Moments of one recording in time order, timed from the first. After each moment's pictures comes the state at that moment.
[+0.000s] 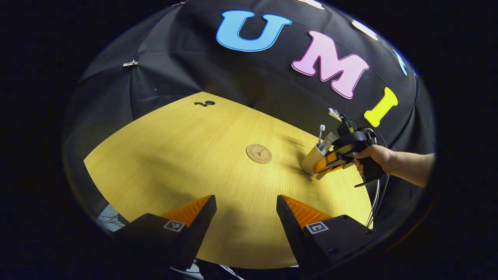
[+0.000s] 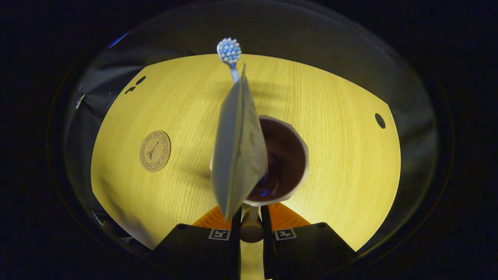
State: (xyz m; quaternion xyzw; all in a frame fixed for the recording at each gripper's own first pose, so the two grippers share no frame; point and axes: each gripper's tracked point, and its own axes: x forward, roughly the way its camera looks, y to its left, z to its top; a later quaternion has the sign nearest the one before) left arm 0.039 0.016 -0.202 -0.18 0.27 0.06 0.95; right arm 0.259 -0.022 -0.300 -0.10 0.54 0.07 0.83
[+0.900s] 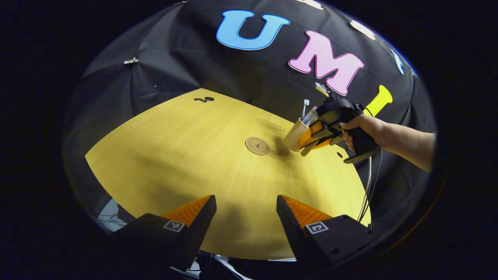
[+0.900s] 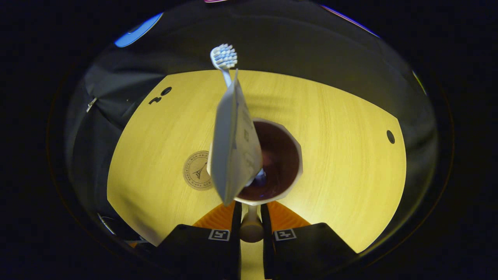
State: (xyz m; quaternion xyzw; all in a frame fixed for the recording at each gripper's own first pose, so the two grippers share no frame) left arm 0.002 0.015 -0.208 -0.18 0.28 0.04 0.94; right arm 0.261 0.083 -0.265 -0.08 0.52 0.11 0.84
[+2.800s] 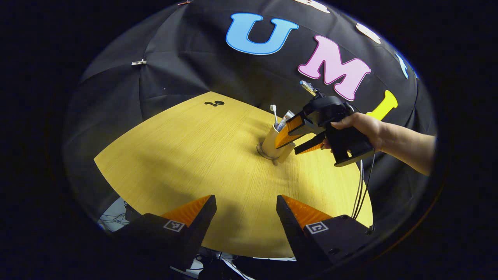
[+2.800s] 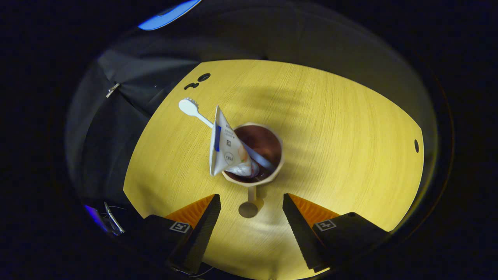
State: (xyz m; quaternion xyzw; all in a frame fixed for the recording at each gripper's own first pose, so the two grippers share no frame) left arm 0.001 0.042 -0.194 -0.18 0.27 0.07 0.94; right arm 0.225 0.163 -0.268 -0.07 0.53 0.20 0.82
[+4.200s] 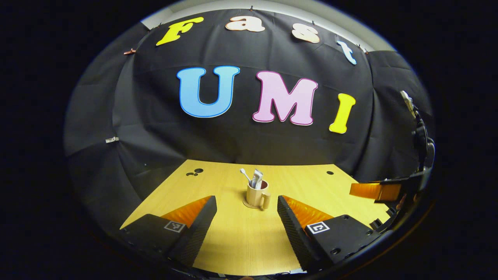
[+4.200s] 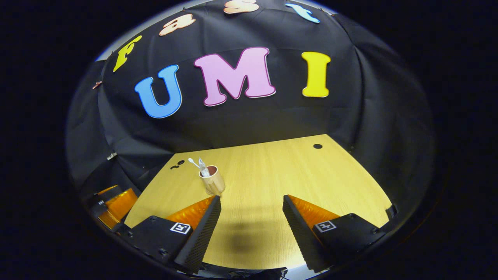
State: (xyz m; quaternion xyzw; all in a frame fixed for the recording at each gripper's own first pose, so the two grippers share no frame) left arm -0.004 0.031 -0.060 -0.01 0.10 -0.03 0.99; right arm 0.003 0.015 -0.105 0.03 0.19 -0.01 0.98
